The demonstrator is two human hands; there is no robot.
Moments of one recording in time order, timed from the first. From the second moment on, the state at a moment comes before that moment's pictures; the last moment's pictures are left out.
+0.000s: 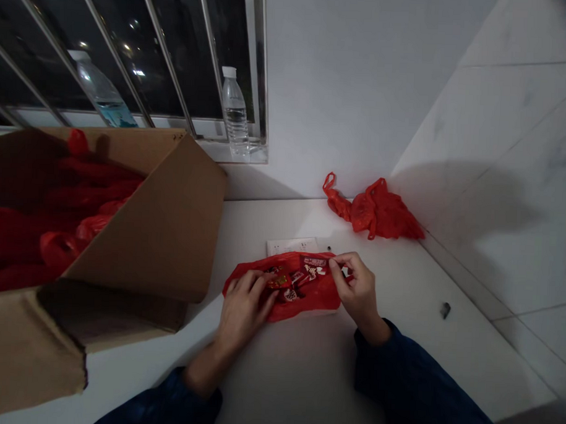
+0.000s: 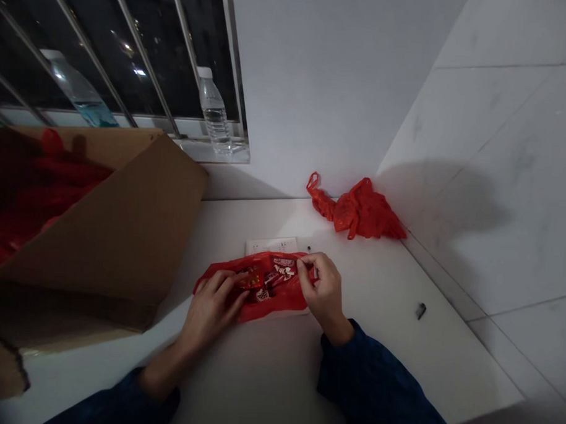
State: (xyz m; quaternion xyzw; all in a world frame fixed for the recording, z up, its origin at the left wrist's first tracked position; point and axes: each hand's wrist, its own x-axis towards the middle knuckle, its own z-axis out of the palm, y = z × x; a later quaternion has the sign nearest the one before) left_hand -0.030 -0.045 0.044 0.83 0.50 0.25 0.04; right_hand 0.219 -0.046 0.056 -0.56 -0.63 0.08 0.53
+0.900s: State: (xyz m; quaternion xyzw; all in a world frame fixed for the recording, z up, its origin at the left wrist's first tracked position) left_hand -0.023 -0.066 0.042 0.81 0.33 0.48 0.12; right_hand 0.185 -0.068 0.070 -0.42 -0.74 0.33 0.41
